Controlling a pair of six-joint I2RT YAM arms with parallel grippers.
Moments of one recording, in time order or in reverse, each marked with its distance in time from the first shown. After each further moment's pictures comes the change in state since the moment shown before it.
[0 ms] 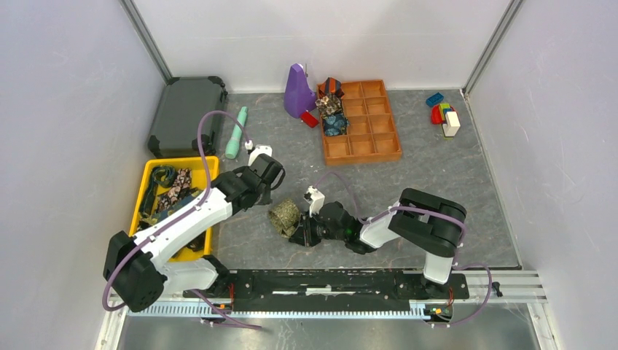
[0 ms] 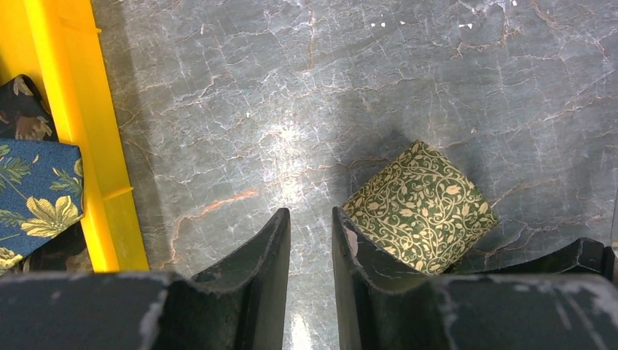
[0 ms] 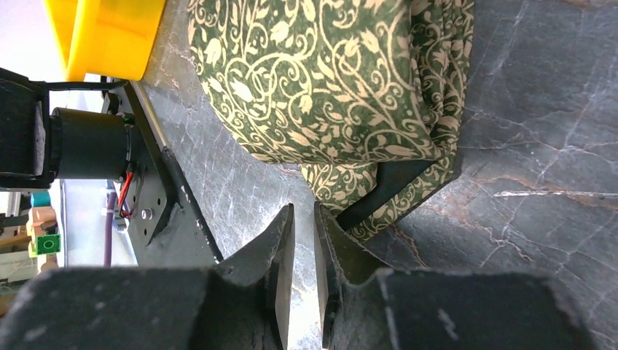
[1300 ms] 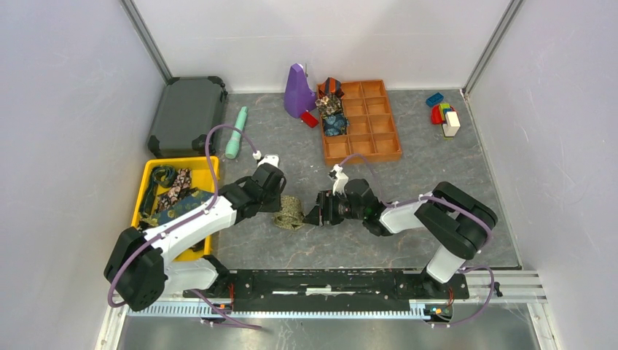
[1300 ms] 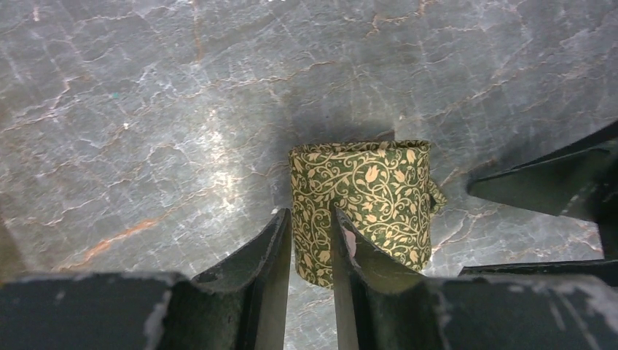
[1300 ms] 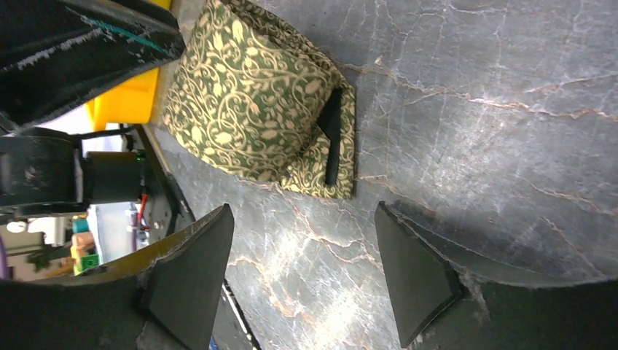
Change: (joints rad) left arm 0.000 0.002 -0.181 0.275 0.186 -0.015; right arm -0.273 -0.169 -0.059 -0.155 -0.194 -0.046
